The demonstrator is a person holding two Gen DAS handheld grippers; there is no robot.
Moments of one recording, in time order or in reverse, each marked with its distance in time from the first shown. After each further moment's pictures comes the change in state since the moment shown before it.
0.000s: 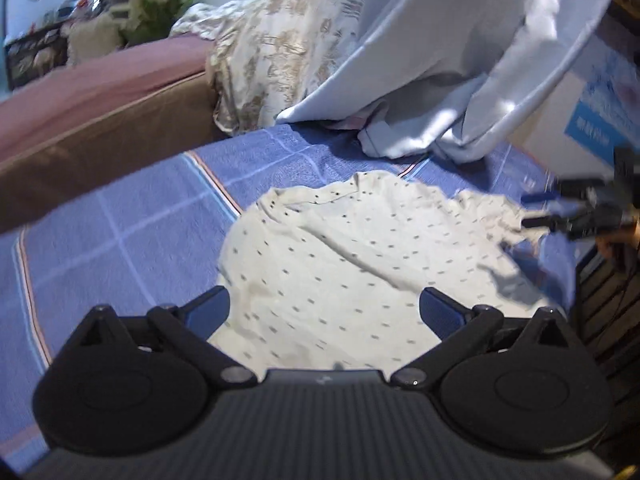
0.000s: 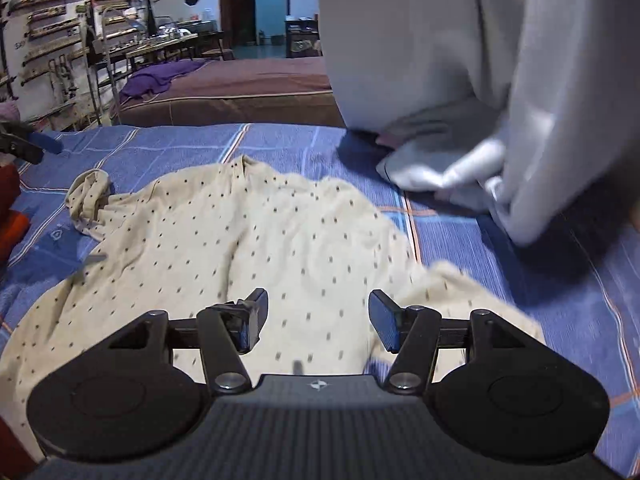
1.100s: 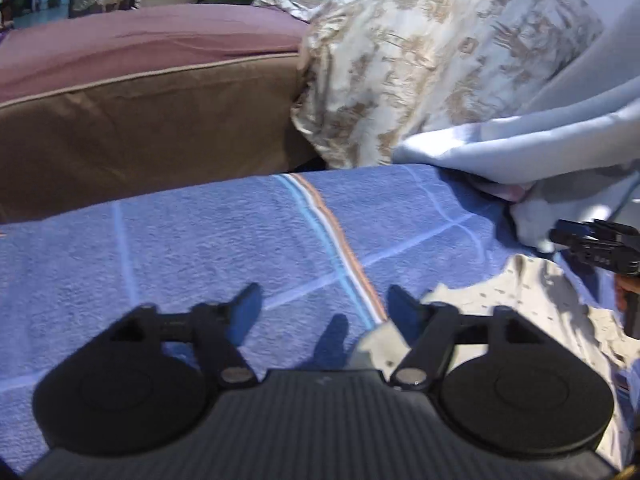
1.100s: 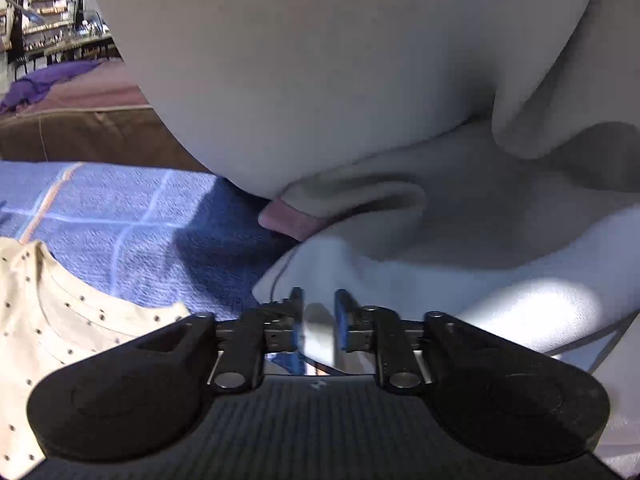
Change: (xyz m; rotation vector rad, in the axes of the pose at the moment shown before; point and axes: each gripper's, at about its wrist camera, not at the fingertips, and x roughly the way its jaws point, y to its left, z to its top) left arm 0.161 0.146 0.046 -0.316 -0.037 -0.001; right arm 0.207 -0.088 0.105 0.030 -0.038 -0.226
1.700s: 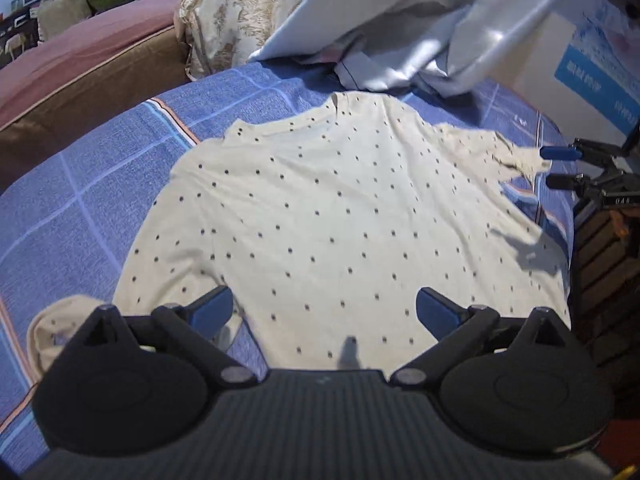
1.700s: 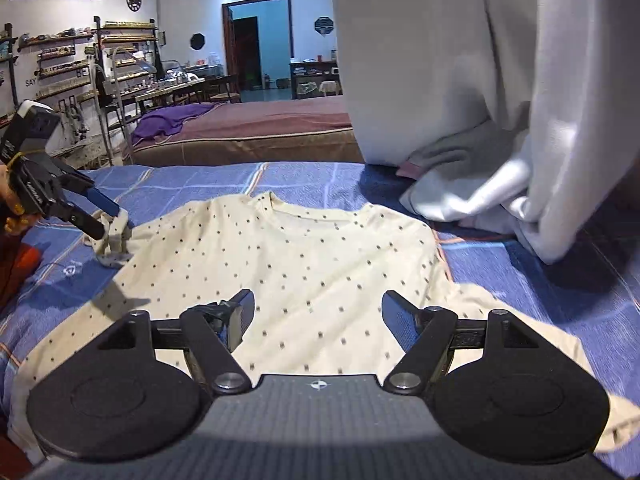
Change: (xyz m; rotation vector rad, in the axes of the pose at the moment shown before) left arm -0.148 -0.148 -0.153 0.333 0.186 -0.041; right arm -0.255 0.057 -0.129 0.066 -0.080 0.224
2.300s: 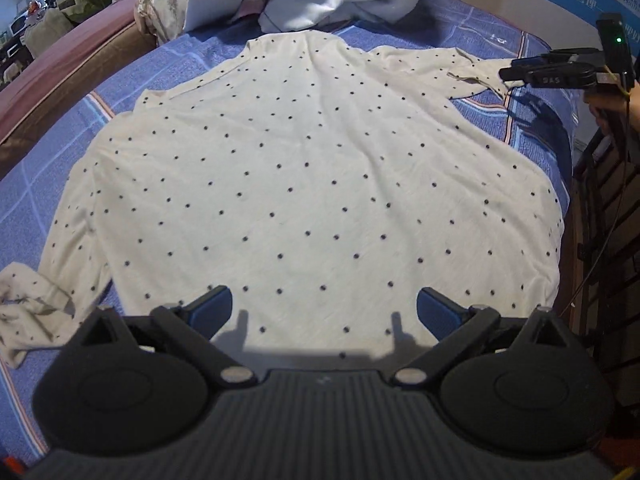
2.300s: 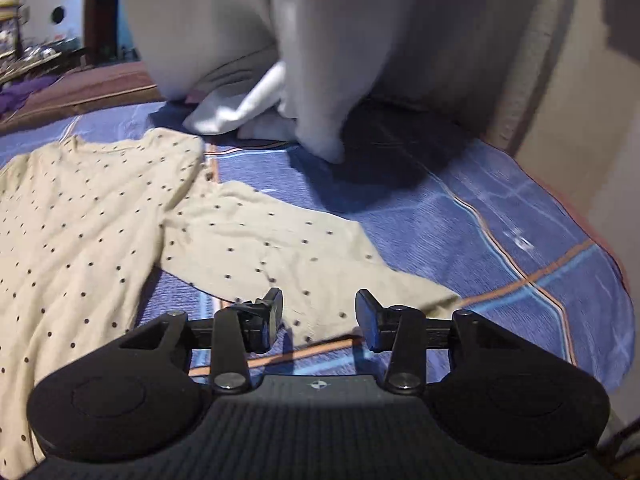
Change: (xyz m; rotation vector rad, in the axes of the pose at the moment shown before) left arm 0.053 -0.148 -0.027 0.103 0.080 0.096; right arm -0.008 -0.105 -0.067 0.059 0.114 -0.406
